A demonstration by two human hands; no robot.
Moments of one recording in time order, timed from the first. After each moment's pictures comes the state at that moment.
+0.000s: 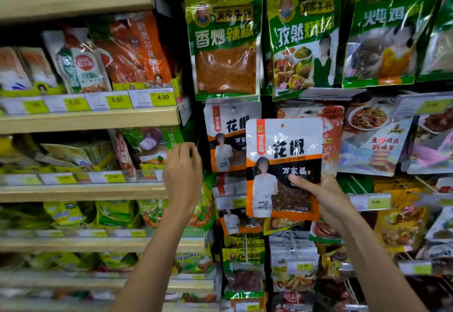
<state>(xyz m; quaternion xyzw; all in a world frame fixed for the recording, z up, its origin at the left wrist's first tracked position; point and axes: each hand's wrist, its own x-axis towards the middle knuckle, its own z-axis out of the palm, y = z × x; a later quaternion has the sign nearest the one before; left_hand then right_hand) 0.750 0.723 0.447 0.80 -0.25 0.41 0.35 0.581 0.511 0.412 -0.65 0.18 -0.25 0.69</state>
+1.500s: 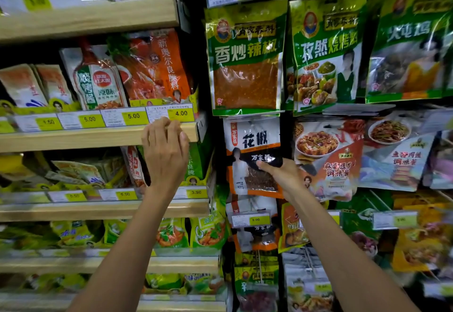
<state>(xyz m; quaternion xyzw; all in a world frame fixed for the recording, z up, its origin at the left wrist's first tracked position) 0.848 0.754 0.487 0.72 -0.29 0.59 0.23 0.720 0.539 0.433 -0.68 0.22 -0.32 0.62</state>
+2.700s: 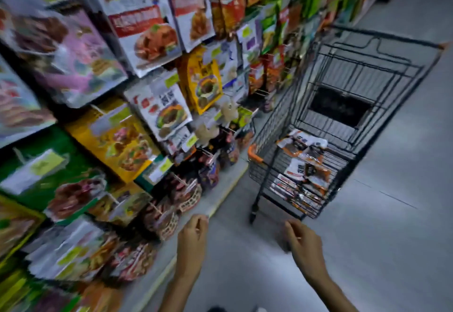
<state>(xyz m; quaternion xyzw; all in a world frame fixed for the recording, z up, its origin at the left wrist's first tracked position) 0.307 0.473 0.194 0.73 -0.49 -0.31 0.35 0.069 0.482 0.183 -0.53 0.72 -0.31 0.33</state>
